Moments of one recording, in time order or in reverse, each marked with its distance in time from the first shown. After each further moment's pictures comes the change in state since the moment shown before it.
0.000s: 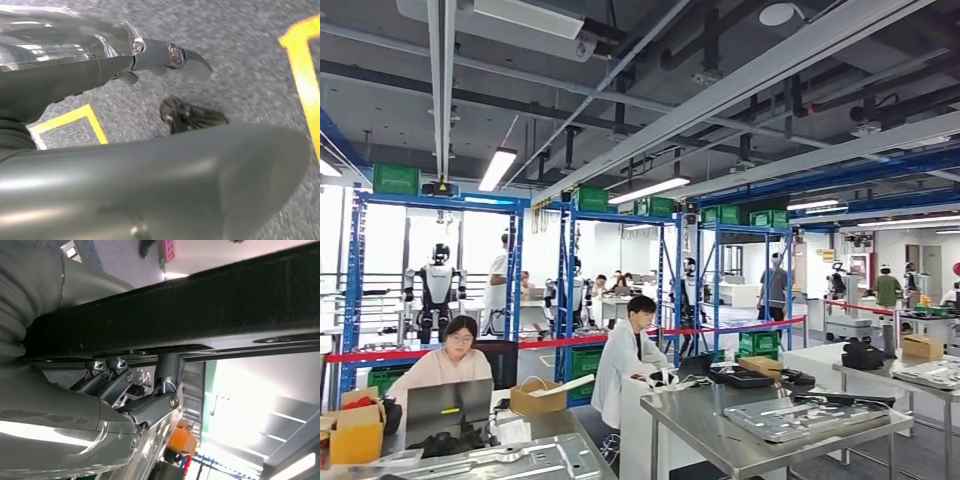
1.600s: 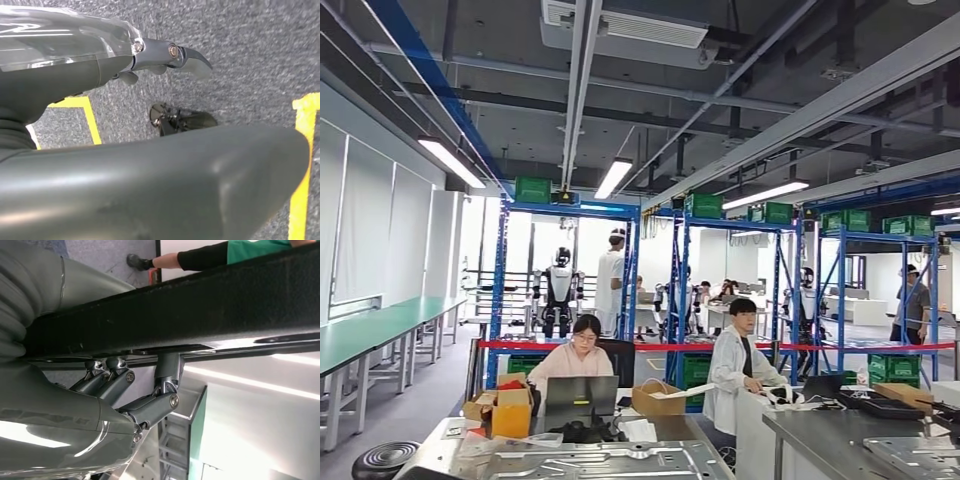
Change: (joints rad) left arm -0.004 -0.005 0.000 0.000 0.000 -0.012 -0.008; right arm 0.008 0.002 -0.001 0.032 -0.032 0.010 -0.016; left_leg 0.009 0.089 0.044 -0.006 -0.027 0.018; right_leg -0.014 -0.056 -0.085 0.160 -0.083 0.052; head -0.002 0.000
